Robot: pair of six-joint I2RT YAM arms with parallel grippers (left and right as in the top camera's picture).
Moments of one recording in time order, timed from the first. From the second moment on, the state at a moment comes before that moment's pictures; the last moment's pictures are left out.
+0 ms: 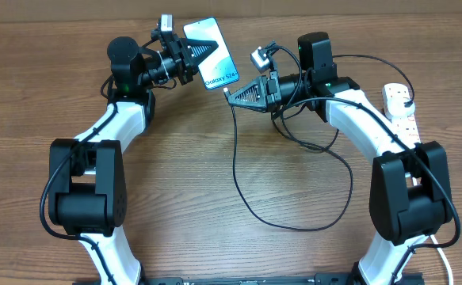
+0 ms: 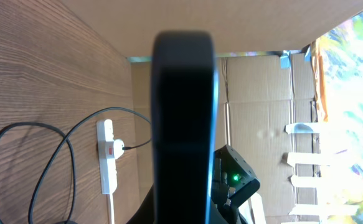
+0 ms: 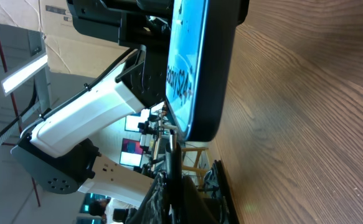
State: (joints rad) left arm -0.07 2.01 1.25 0.81 1.08 -1.54; right arm 0.27 1.94 1.39 -0.14 -1.41 0.62
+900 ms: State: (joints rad) left arm -0.09 2.01 1.25 0.81 1.08 -1.54; right arm 0.27 1.94 1.39 -0.14 -1.37 0.62
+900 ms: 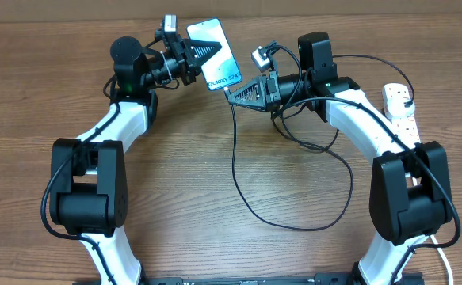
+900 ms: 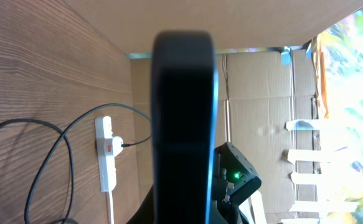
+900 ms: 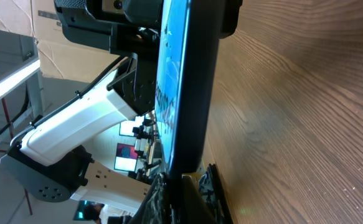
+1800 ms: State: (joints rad) left arm -0.08 2.01 1.25 0.81 1.09 -1.54; right arm 0.27 1.94 1.39 -0.15 -1.38 0.62
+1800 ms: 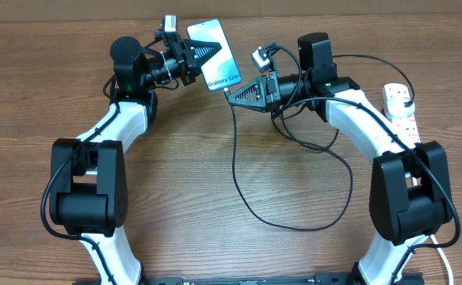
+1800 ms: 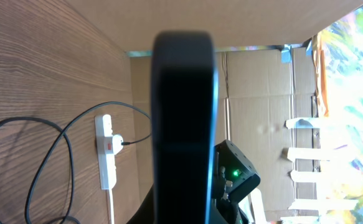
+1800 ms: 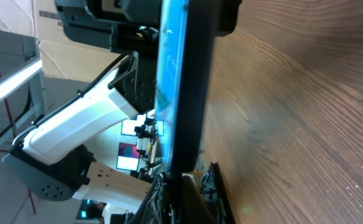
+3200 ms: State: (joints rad) left arm -0.08 2.01 1.25 0.80 1.09 -1.53; right arm 0.27 1.94 1.39 -0.15 -1.37 0.62
